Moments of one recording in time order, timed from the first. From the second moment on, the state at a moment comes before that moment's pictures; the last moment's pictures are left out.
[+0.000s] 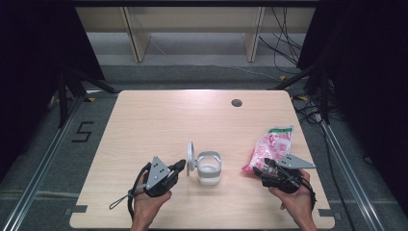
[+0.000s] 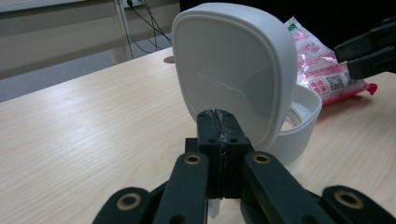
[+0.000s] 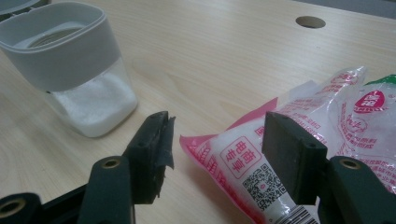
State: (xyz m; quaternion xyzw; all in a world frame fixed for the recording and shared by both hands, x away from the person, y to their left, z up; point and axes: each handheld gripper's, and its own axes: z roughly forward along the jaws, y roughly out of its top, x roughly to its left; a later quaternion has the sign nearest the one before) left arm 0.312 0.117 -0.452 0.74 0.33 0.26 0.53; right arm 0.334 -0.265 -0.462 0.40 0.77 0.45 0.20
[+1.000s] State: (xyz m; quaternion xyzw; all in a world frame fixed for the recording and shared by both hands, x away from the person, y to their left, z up) left arm 0.320 0.111 -0.445 0.74 0.31 0.27 0.53; right arm 0.327 -0.266 -0.464 0.40 0.77 0.45 0.19
